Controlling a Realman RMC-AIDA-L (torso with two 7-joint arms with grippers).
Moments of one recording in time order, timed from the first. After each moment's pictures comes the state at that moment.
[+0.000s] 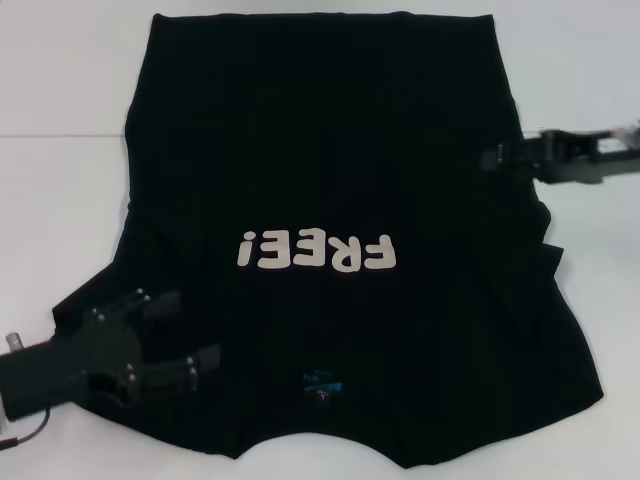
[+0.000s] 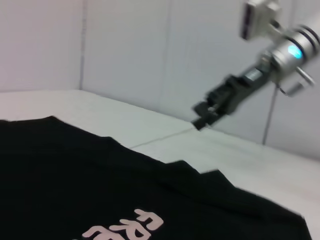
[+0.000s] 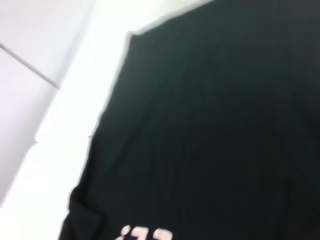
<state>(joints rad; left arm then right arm) -0.31 -2.16 0.51 0.76 2.01 1.64 -1.18 0.82 1.93 -0.69 -0.66 -2.29 -1.29 2.46</state>
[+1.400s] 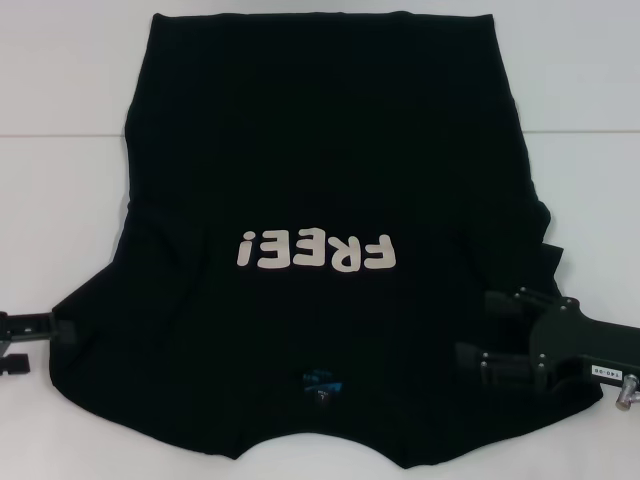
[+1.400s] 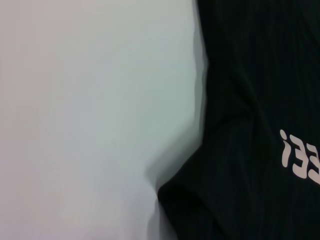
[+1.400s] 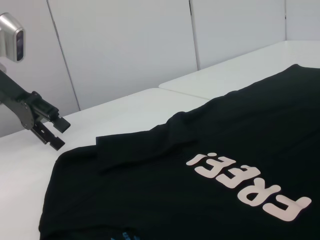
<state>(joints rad) -0.50 -1.99 0.30 0.89 2.61 1.60 -2.45 0.44 2.09 -0.70 -0.55 -1.96 -1.42 1.17</state>
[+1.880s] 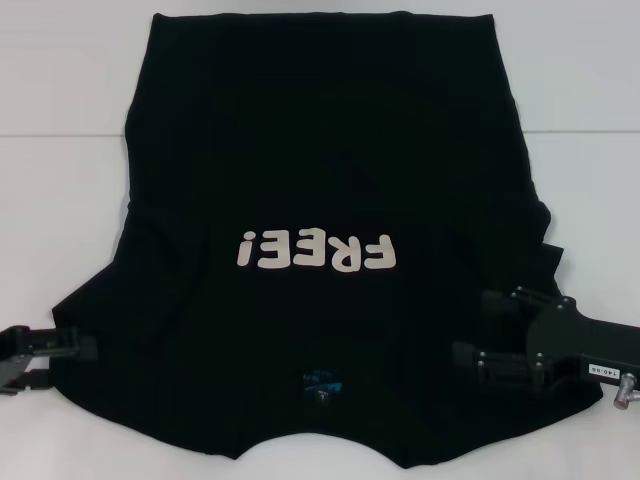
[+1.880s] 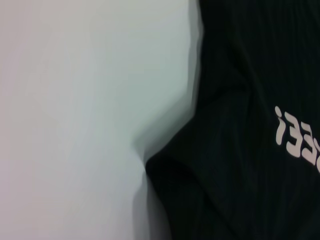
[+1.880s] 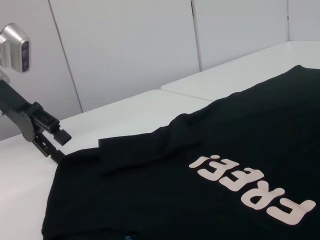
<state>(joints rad) -0.50 -1.99 0.32 0.83 2.61 1.60 -2.45 0.44 2.09 -0.70 -0.55 -1.96 -1.43 1.18</state>
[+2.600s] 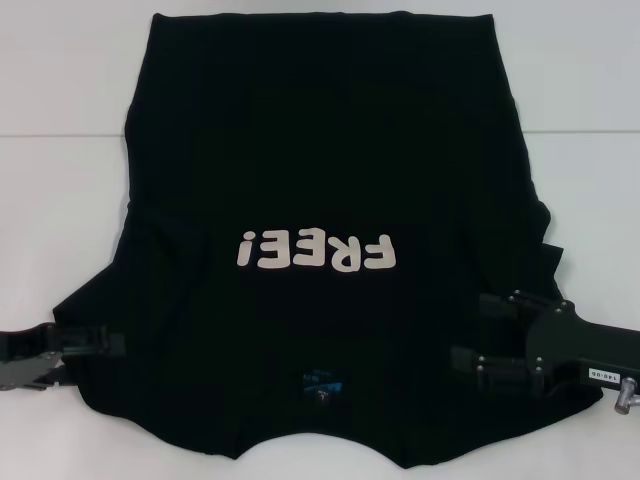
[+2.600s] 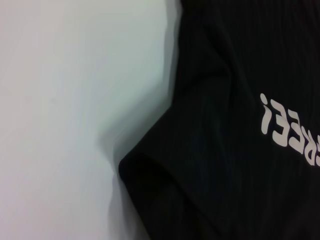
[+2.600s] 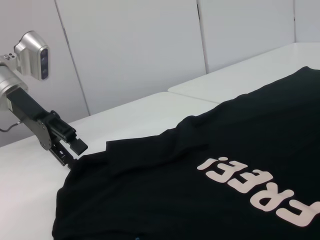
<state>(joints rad) -0.54 -2.00 0.34 0.78 2.61 1.57 -2.44 0.44 2.09 -0.70 -0.55 -1.96 -1.45 1.18</state>
